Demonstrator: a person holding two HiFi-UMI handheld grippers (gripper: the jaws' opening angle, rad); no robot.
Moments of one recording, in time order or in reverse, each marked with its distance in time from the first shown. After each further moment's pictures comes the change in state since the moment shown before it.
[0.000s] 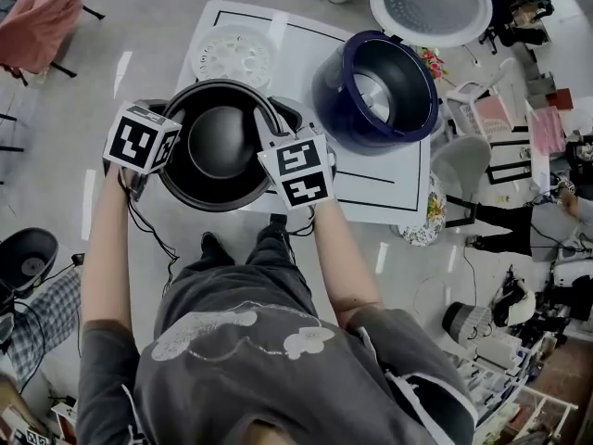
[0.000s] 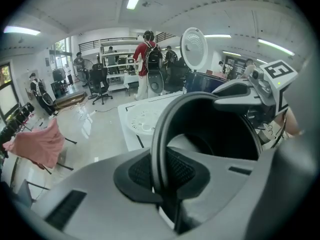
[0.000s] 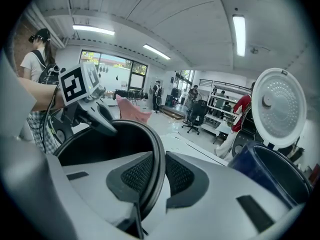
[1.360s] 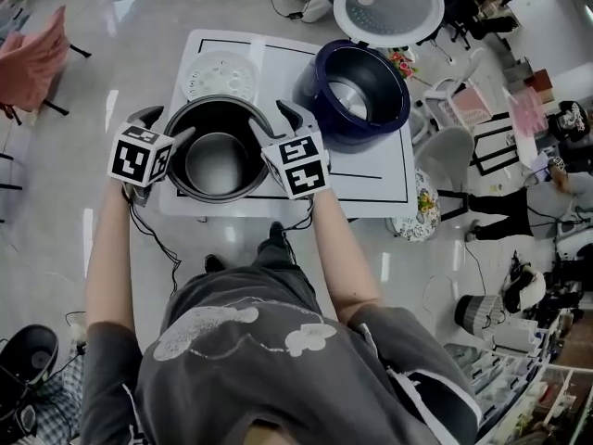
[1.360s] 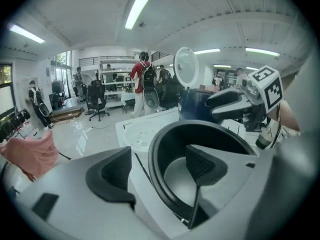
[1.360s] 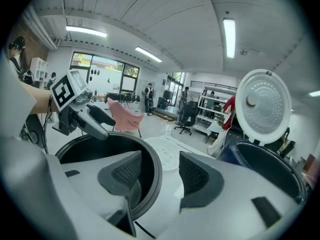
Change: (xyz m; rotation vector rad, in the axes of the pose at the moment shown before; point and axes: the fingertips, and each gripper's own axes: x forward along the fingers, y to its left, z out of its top) left arm -0.022 0.000 0.017 0.048 -0.211 -0.024; right arm -0.025 -0.014 0.008 0.060 -0.036 -0.090
